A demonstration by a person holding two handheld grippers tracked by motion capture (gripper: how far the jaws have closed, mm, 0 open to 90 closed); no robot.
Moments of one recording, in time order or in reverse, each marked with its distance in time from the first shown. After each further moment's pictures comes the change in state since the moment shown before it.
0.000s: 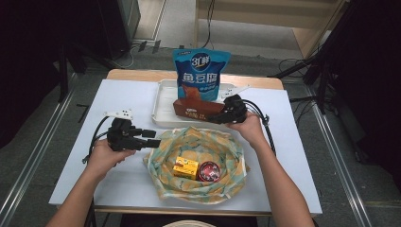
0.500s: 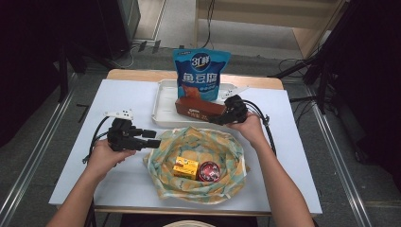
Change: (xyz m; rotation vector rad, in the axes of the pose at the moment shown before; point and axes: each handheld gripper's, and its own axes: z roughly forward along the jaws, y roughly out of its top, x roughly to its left) left arm -0.001 0.000 0.001 0.003 -0.004 0.000; right arm -0.010 -0.006 0.005 0.045 -0.033 0.021
